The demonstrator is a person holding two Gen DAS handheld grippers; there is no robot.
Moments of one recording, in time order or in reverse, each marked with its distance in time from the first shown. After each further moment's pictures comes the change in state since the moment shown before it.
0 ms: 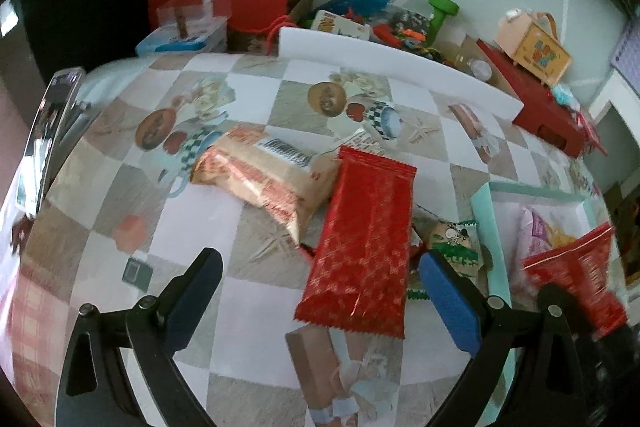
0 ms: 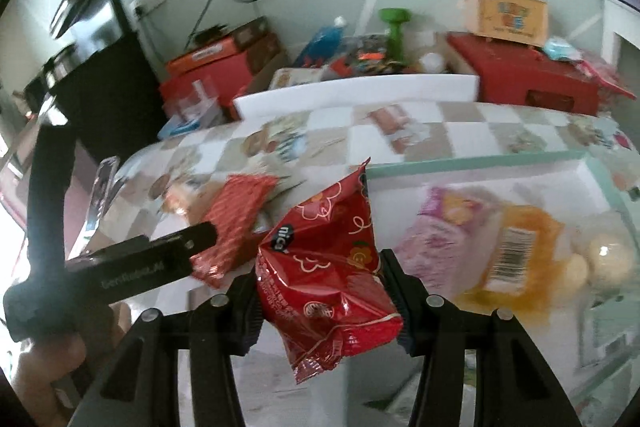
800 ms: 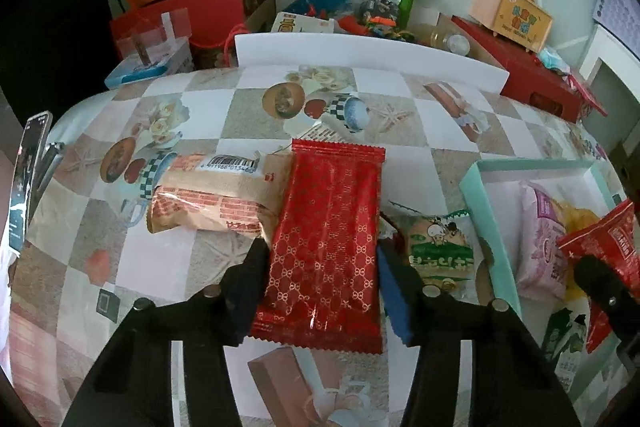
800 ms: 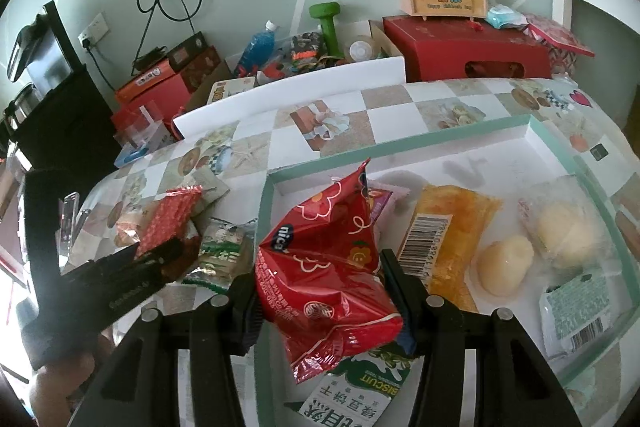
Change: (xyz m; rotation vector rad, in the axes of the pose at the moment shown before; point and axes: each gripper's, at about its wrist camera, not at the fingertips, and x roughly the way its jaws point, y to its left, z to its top) left arm 0.019 -0.027 -0.001 0.108 -0.019 0.008; right arm -0.003 -0.053 -0.001 0.130 0.010 -0.085
